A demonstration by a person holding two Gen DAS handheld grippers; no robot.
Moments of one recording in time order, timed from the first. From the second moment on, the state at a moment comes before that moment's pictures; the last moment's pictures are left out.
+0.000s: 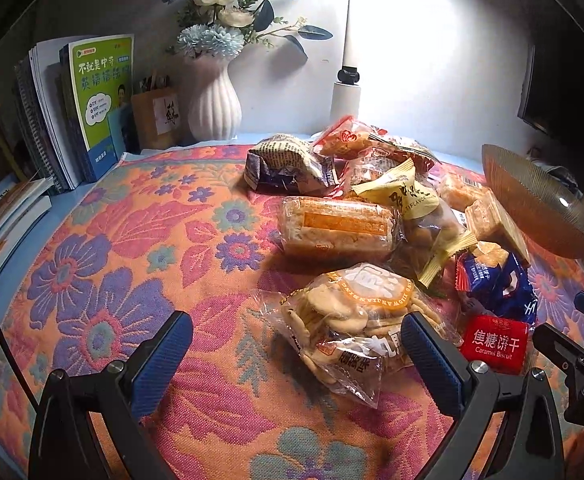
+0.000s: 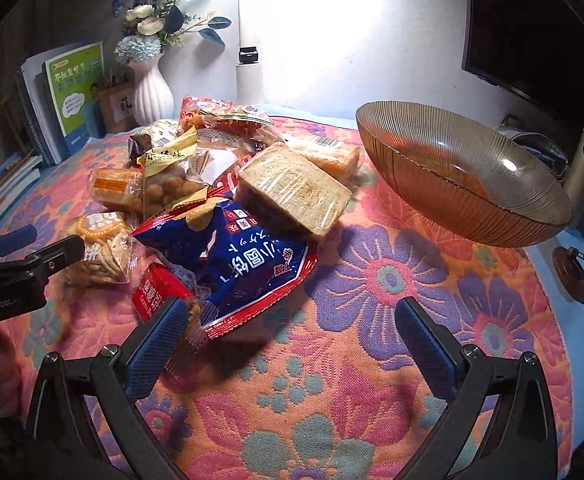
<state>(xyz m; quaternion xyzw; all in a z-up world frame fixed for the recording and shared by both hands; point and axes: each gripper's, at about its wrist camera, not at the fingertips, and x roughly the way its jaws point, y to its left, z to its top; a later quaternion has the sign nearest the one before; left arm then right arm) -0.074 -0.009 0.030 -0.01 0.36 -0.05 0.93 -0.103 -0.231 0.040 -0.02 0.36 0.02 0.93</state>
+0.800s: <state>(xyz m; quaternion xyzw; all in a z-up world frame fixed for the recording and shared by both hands) -0.071 -0.007 0.028 -0.02 0.37 -0.05 0.93 -0.099 -0.275 0.035 0.00 0.37 -0.04 0.93</state>
